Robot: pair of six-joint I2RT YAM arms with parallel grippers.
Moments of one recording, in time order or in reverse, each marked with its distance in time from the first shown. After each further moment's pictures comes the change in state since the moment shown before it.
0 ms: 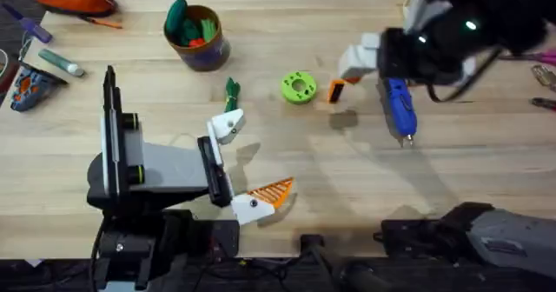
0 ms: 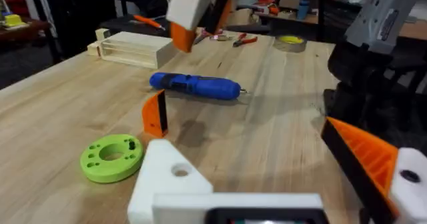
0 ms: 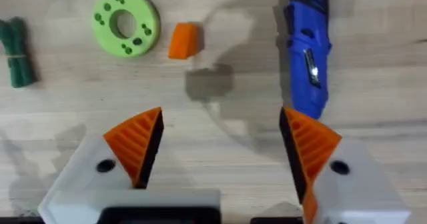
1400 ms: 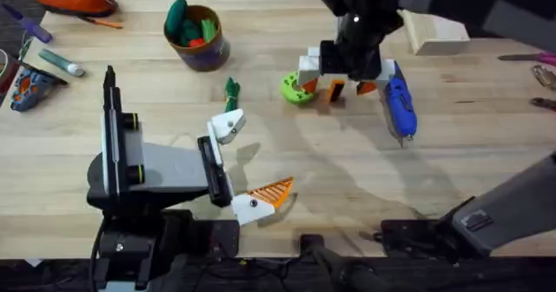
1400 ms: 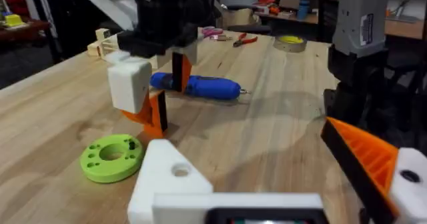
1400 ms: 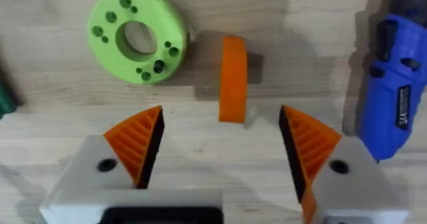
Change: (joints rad) left arm 0.000 0.000 0.000 0.000 0.000 0.000; right arm 0.016 0.470 0.180 0.047 -0.121 0.030
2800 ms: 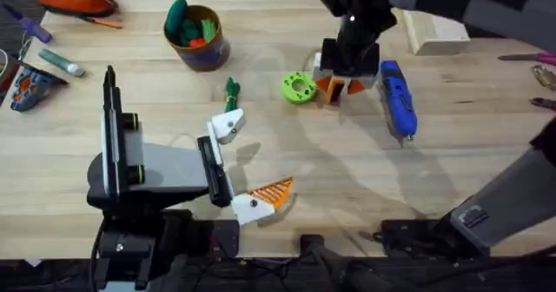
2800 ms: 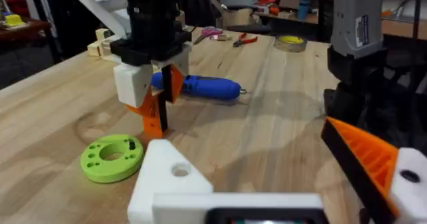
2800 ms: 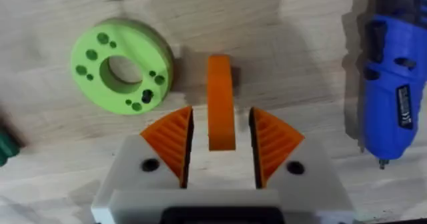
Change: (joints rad) left arm 0.000 0.000 0.000 0.000 0.000 0.000; right arm -0.029 0.068 0.031 0.003 0.020 0.074
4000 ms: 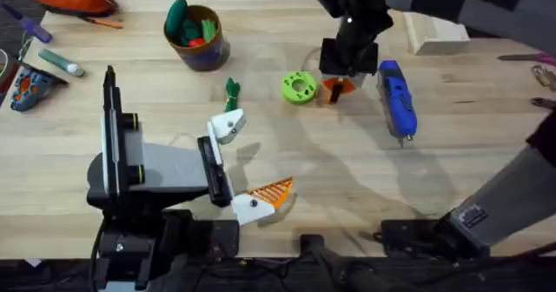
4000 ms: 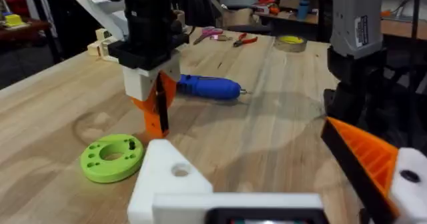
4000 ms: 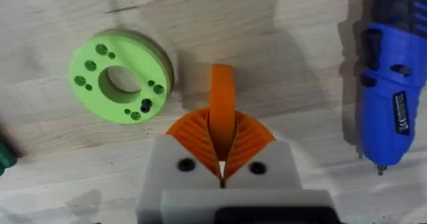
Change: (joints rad) left arm 0.000 0.000 0.000 0.000 0.000 0.000; right arm 0.000 0.013 0.000 0.018 0.023 0.000
